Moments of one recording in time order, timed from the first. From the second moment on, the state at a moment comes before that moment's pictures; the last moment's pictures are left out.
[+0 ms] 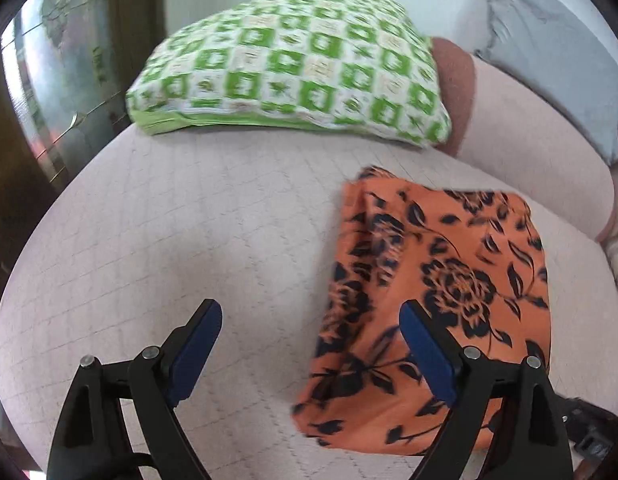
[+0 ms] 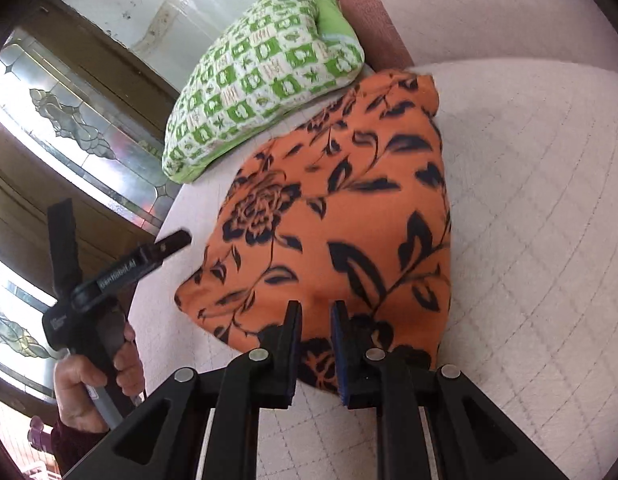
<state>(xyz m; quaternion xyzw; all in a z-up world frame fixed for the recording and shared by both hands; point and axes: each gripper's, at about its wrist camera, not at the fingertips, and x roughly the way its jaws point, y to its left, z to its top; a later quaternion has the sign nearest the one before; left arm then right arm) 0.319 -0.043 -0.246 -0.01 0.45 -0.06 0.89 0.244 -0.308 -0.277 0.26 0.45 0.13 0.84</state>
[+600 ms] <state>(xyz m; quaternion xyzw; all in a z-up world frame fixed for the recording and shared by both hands) 0.307 -0.099 -0.267 0.12 0.45 -0.04 0.89 0.227 -0.336 -0.321 0.34 0.45 0.16 0.81</state>
